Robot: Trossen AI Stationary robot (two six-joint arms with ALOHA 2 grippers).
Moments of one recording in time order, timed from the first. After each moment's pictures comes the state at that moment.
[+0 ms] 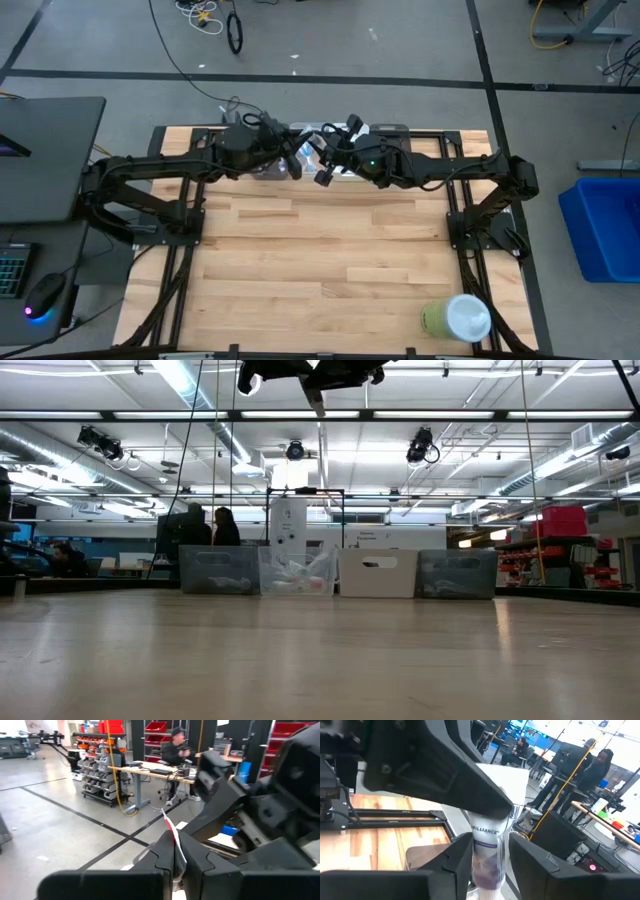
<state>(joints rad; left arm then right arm) 0.18 1.27 1.11 0.12 -0.39 -0.07 -0.08 1.61 1.39 0.06 0.52 -0.33</state>
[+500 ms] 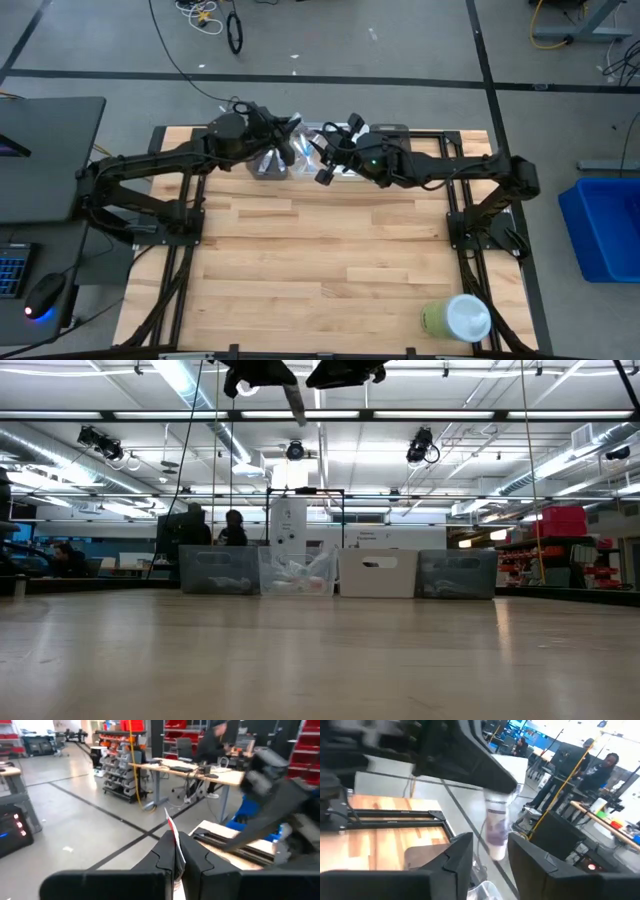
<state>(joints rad) 0.25 1.22 1.11 0.05 -0.40 -0.06 -0.08 1.60 1.39 0.05 0.52 -0.33</state>
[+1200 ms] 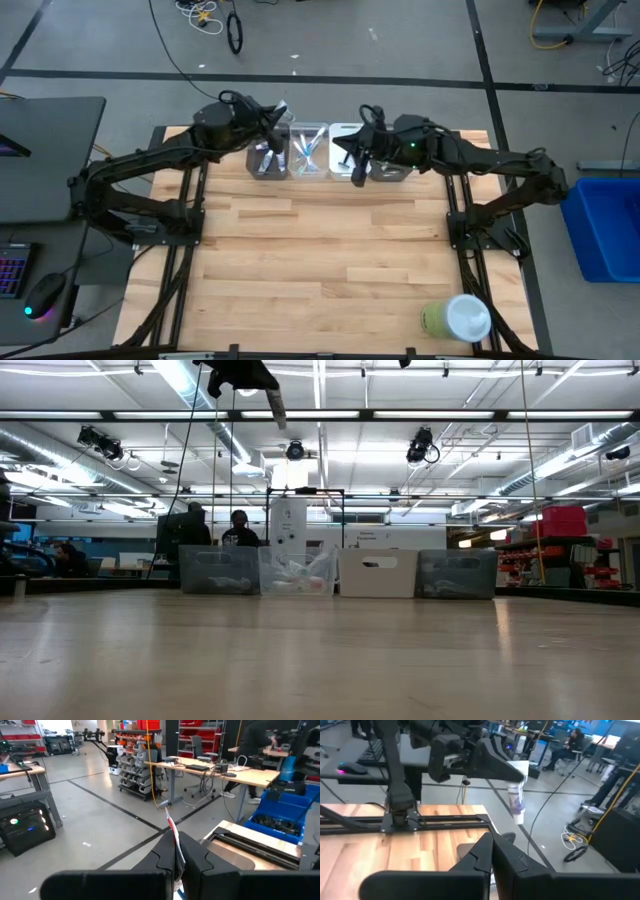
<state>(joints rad) 0.37 1.15 1.11 -0.04 -0.38 -0.05 -0.14 1.37 1.39 -0.24 0.20 -0.16</state>
